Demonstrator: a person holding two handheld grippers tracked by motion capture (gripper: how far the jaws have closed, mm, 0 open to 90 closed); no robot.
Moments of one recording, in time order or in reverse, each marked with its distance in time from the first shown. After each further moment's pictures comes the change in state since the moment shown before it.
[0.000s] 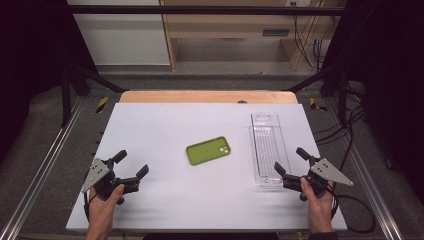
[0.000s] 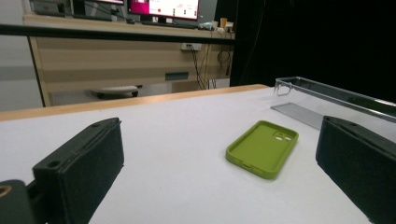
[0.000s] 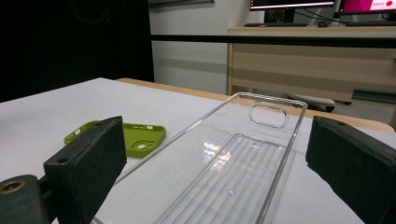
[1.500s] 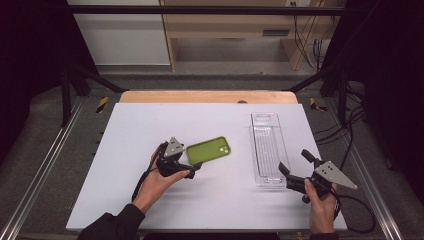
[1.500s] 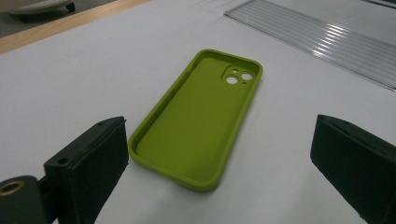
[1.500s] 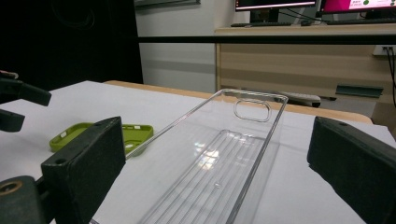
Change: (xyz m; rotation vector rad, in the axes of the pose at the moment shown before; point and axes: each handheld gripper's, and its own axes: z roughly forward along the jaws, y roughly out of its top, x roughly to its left) left arm -0.068 0.007 0.145 0.469 -0.148 0.163; right arm -0.005 -0.004 -0.007 -0.007 -0.055 0.017
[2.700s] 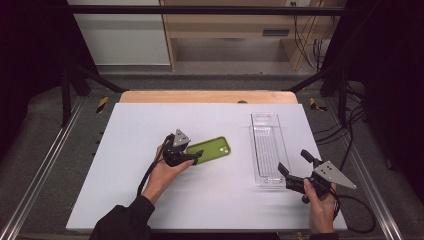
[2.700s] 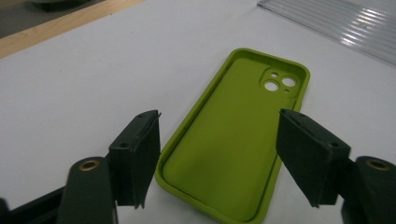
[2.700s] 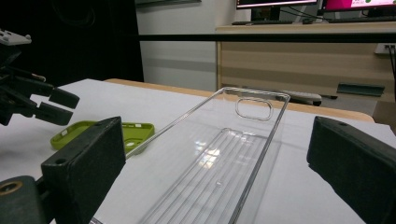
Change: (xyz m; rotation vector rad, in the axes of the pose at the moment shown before) left arm 0.012 0.009 0.030 0.065 0.074 -0.001; right arm 0.001 0.000 0.001 0.006 0.004 -0.001
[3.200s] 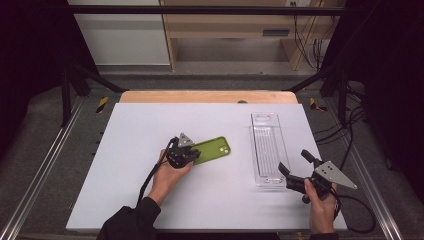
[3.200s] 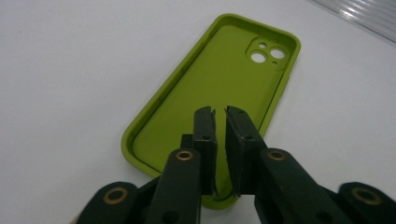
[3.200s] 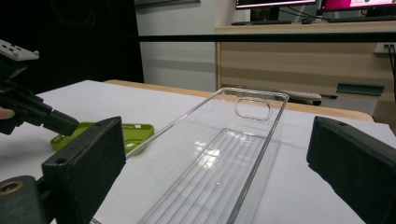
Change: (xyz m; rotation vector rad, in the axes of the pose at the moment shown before) left arm -0.008 -0.005 0.008 0.113 -0.043 -0.057; right arm -0.001 0.000 -0.001 -0.003 -0.002 0.006
